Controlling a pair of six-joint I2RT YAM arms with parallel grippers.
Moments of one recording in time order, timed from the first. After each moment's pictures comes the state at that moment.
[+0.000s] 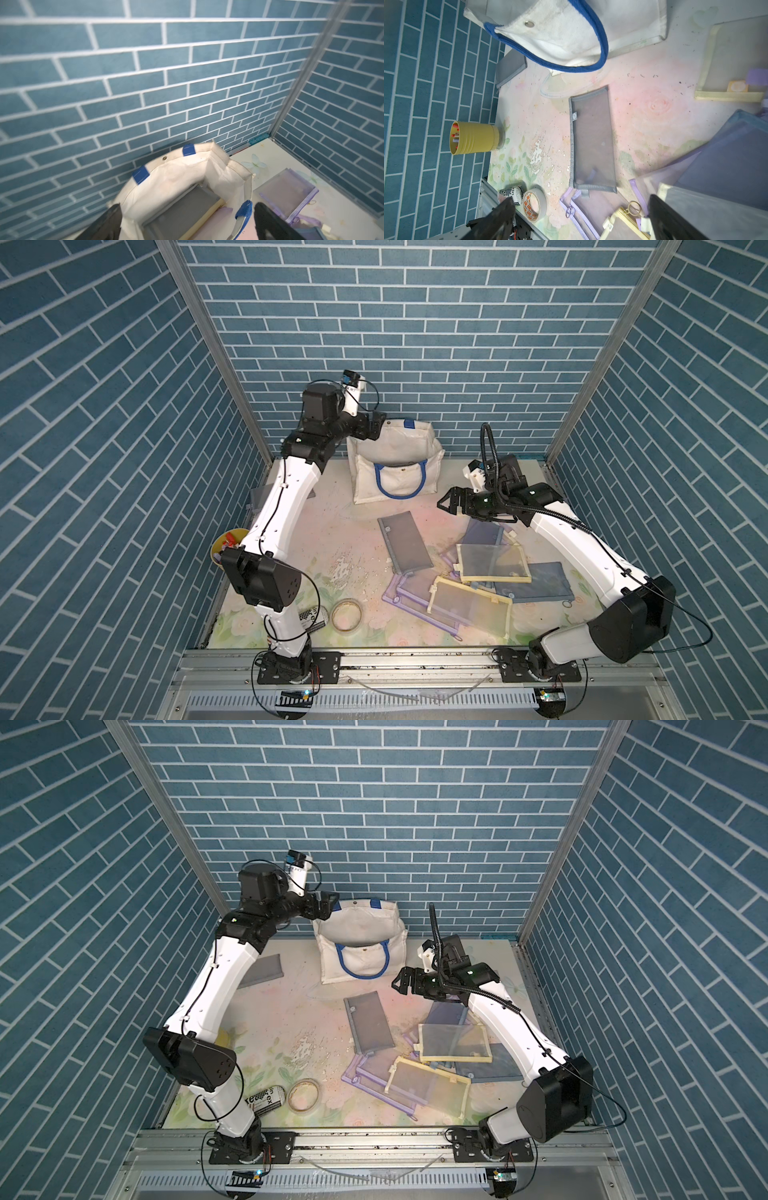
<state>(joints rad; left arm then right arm) -0.21 1.78 2.03 -0.55 0.23 -0.09 0.48 1.46 1.37 -0.74 -0.40 0.49</state>
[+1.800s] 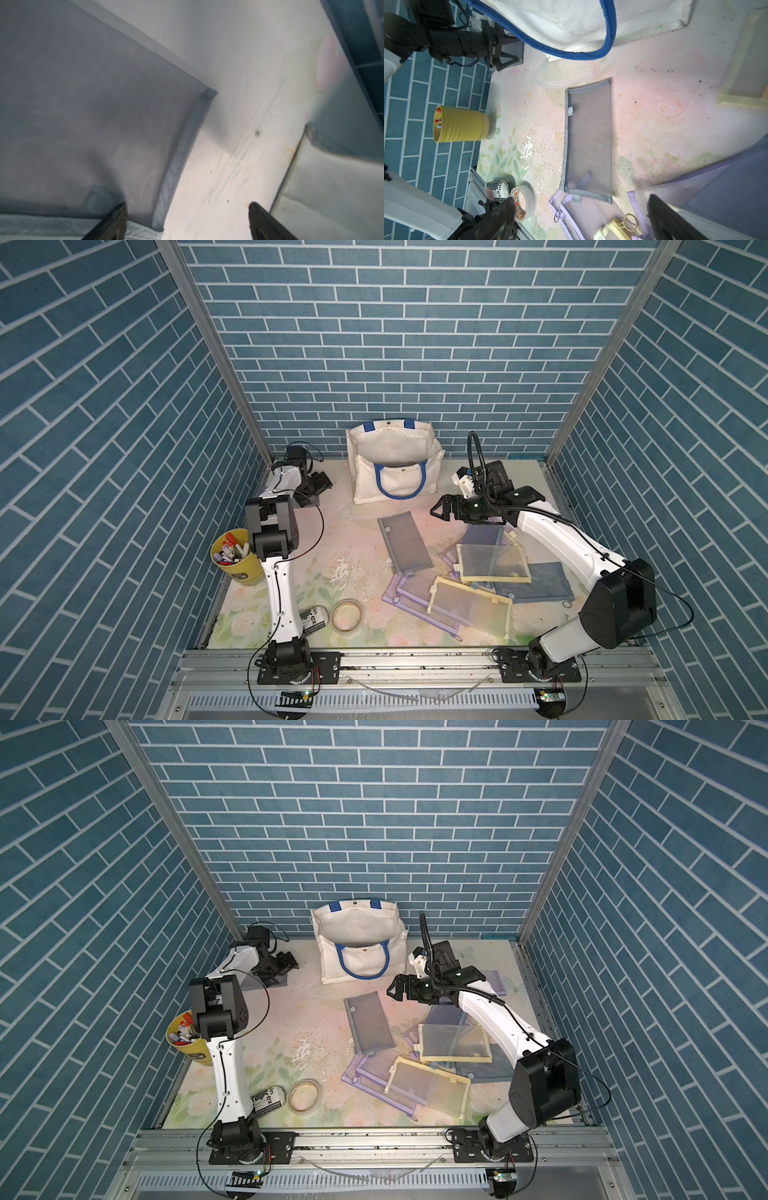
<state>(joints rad) 0.10 2.32 1.89 -0.76 0.22 -0.54 0.49 1.53 1.32 -0.66 -0.44 0.41</state>
